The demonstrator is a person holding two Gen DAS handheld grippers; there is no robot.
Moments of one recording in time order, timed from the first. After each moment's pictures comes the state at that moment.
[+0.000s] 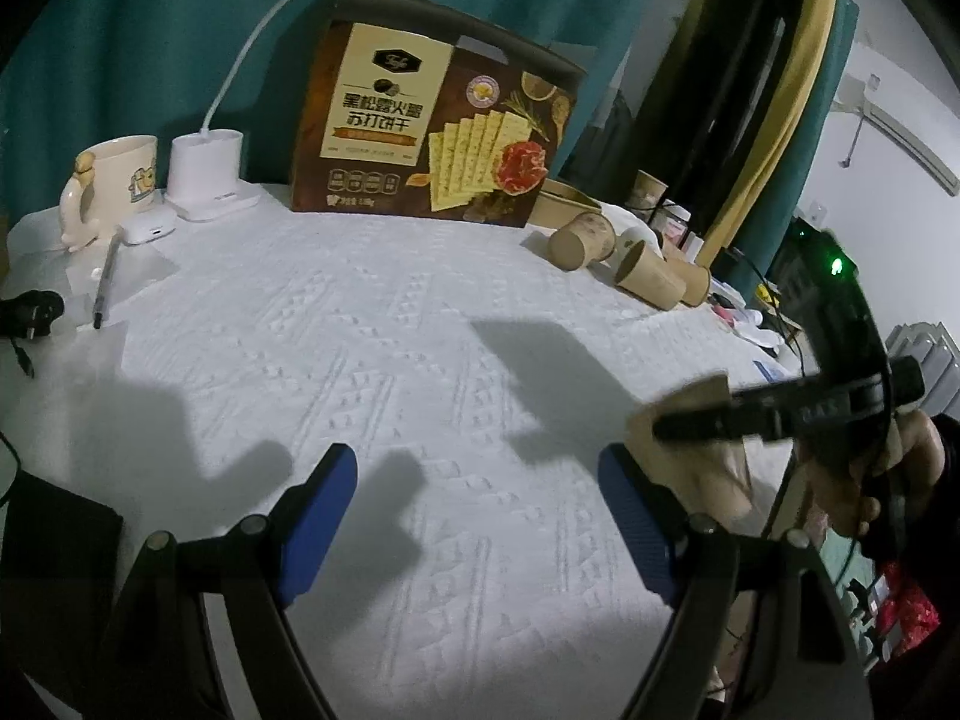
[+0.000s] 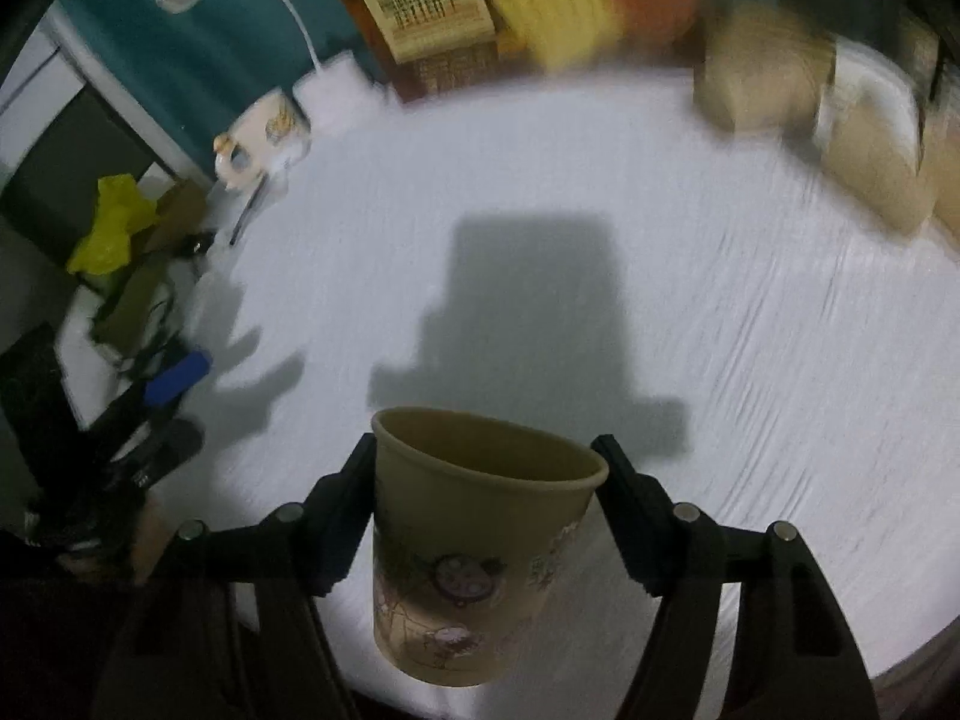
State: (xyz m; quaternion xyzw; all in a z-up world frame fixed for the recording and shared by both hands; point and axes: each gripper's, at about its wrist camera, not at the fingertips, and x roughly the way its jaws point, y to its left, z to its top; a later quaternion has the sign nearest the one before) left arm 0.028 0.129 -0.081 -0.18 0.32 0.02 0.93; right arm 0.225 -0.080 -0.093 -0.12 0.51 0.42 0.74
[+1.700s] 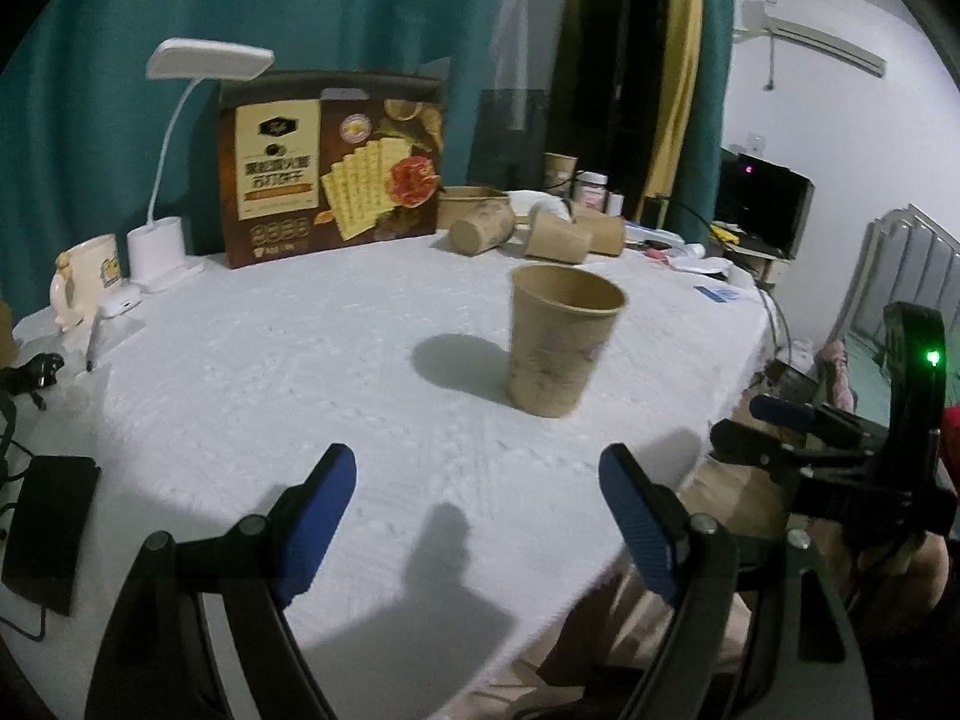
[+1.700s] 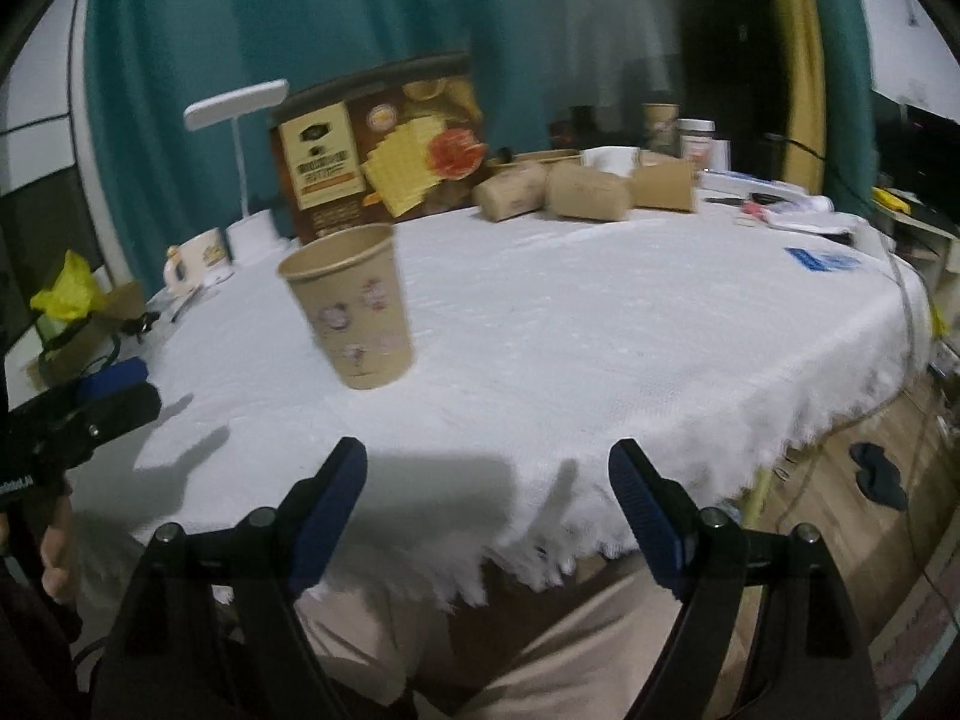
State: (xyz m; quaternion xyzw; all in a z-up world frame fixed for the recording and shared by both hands) left arm -0.028 0.019 -0.079 -0.05 0.28 -0.01 0.96; right arm 0.058 -0.260 -0.124 -0.01 0.31 0.27 0.91
